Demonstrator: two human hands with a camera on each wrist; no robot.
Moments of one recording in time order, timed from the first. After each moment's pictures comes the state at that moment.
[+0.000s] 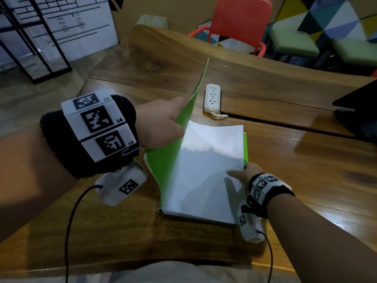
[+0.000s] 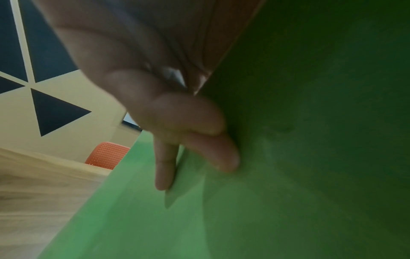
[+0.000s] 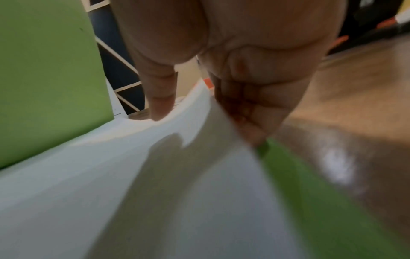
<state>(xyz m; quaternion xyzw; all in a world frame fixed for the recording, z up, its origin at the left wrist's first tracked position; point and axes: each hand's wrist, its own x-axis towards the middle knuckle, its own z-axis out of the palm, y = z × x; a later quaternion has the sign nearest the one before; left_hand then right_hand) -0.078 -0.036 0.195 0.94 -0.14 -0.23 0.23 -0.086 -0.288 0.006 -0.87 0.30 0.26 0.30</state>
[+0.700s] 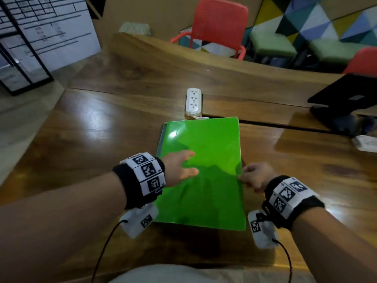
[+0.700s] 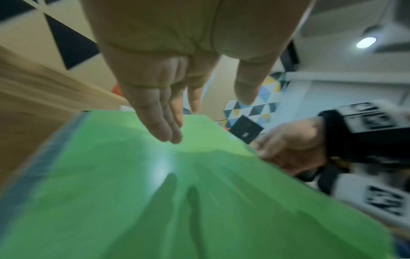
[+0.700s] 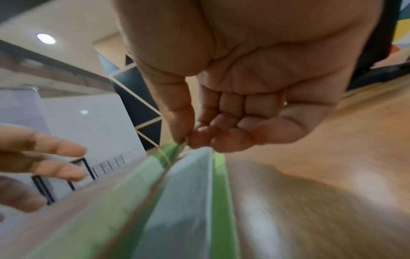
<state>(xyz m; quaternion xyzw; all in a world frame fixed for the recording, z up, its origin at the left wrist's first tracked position) -0.084 -0.098 0.079 0.89 -0.14 -0.33 0.30 -0.116 -0.333 0.062 -0.87 0.27 0.23 0.33</state>
